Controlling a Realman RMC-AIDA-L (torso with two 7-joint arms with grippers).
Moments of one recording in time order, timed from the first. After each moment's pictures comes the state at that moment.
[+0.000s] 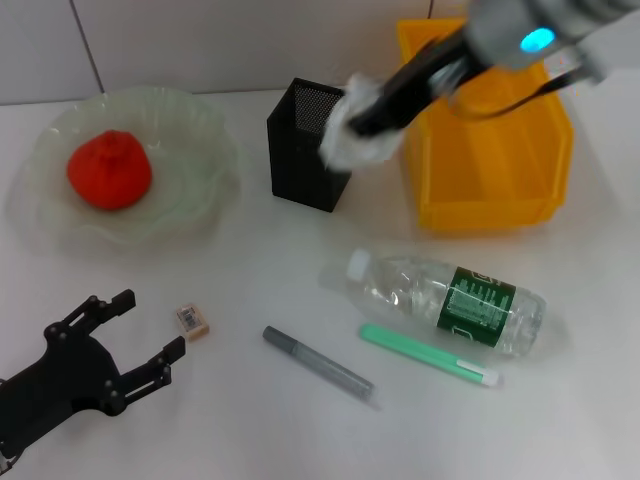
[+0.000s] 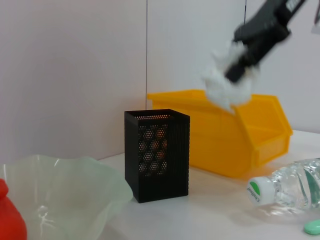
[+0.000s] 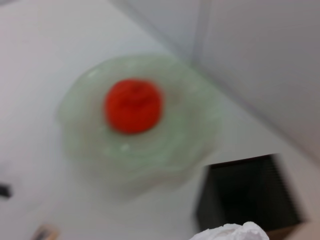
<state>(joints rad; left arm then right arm) -0.24 -2.07 0.97 0.33 1.42 1.39 -0.67 0.84 2.08 -1.17 -1.35 -2.55 -1.49 2.49</state>
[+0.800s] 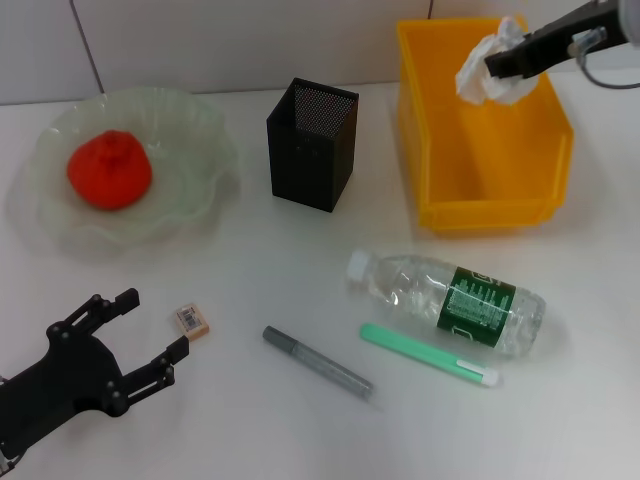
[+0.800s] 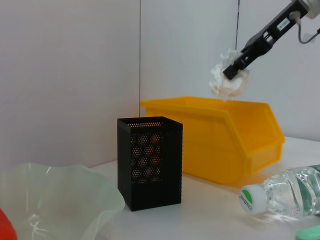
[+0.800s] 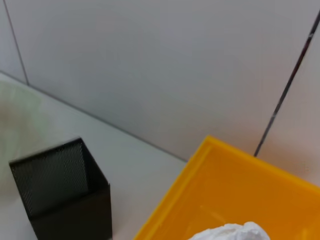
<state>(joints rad) -0.24 -2.07 0.97 0.33 1.42 1.41 -0.68 0.69 2.07 -1.00 -1.36 -2.66 -1.29 2.46</state>
